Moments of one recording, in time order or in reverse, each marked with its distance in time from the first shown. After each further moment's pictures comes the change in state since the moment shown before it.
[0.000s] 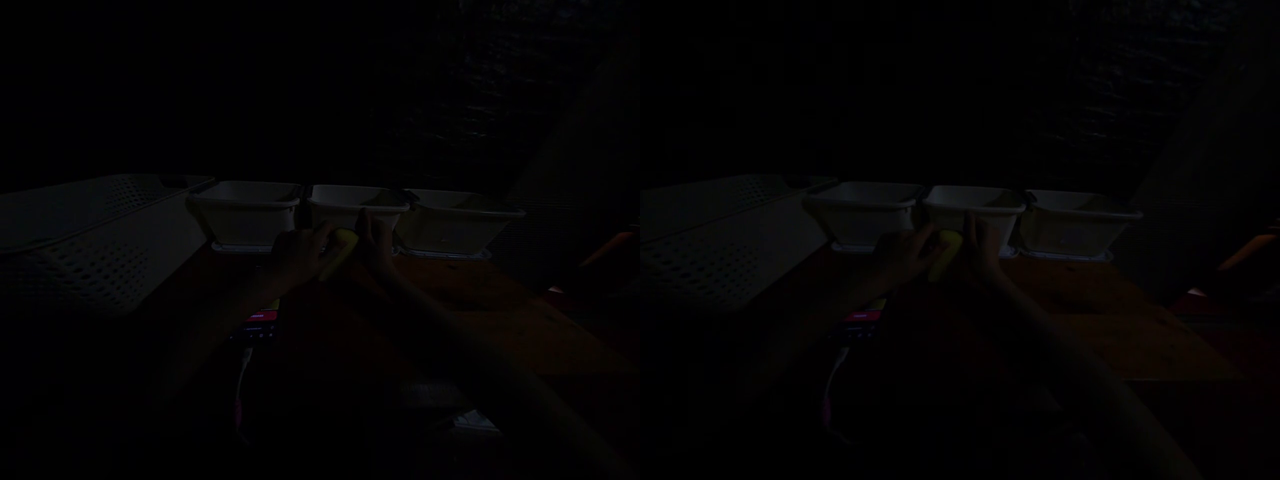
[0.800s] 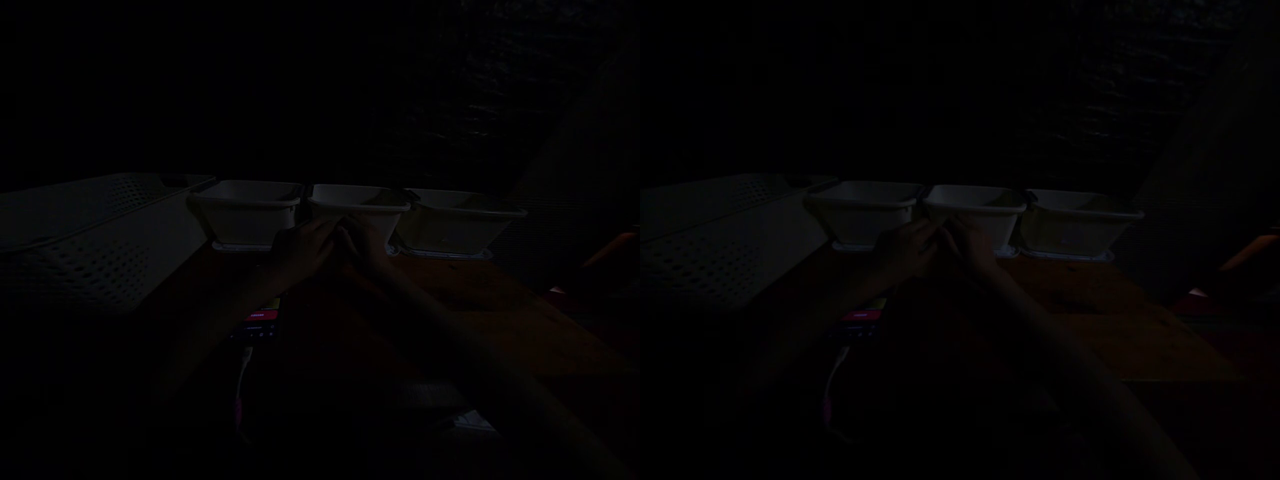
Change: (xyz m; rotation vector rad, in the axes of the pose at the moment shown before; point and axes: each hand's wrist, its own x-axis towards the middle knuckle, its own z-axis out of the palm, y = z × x) left_hand 0.002 -0.006 0.003 -0.009 0.094 0.093; right_hand 0.000 -0.016 -0.004 -0.271 -0.300 -0.425
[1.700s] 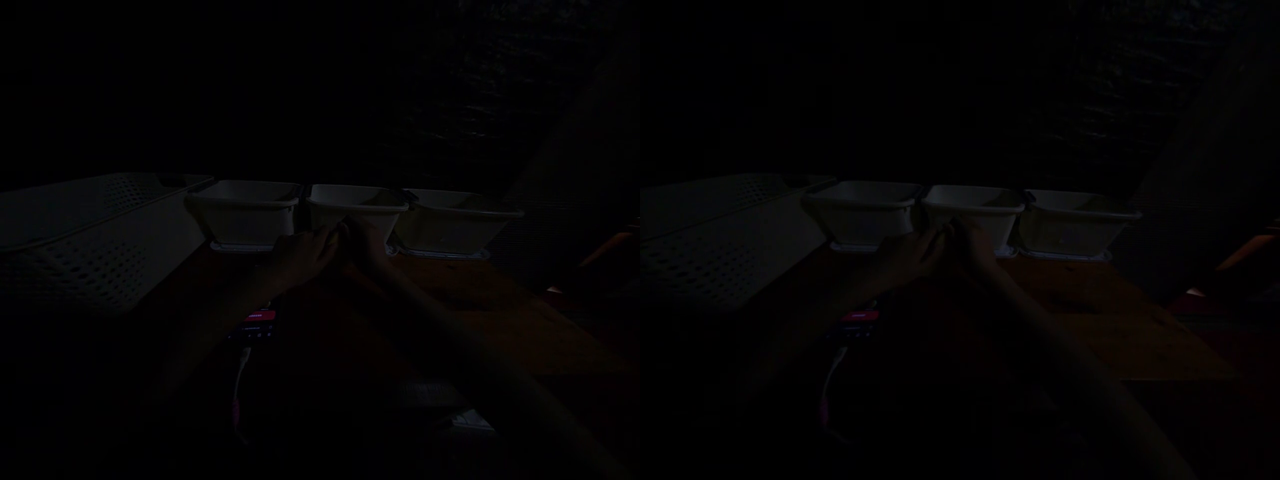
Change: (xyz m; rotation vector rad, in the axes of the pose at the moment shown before) left_hand -0.002 0.001 0.007 0.103 -0.177 -0.063; right_hand 0.001 0.016 0.011 -0.011 0.034 0.203
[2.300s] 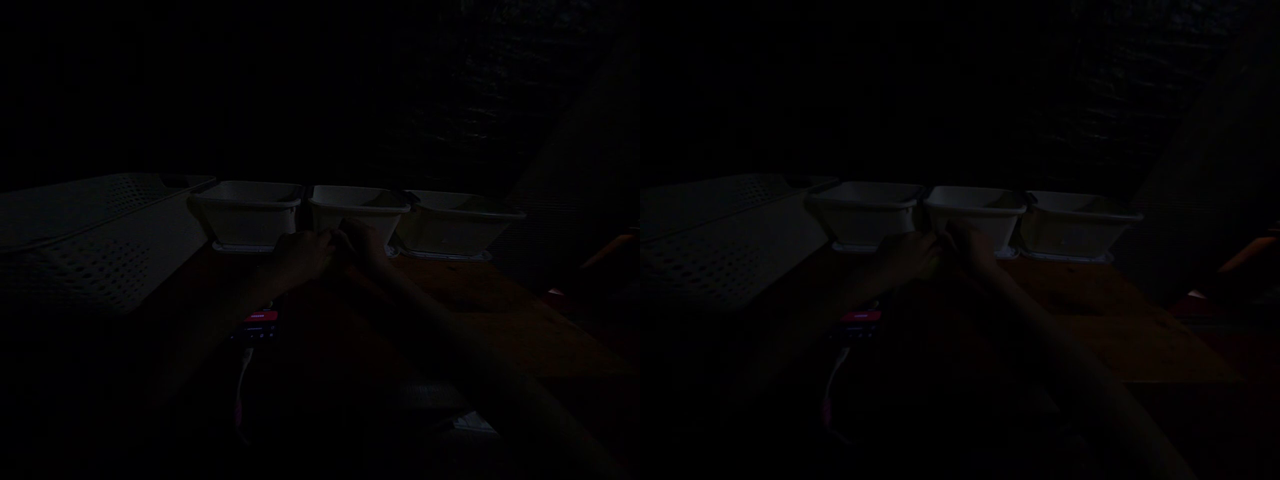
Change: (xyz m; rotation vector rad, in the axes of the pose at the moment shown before) left_hand 0.004 -0.002 0.000 -0.001 -0.038 0.013; right_hand -0.002 -0.012 -0.009 0.043 -0.109 -0.056
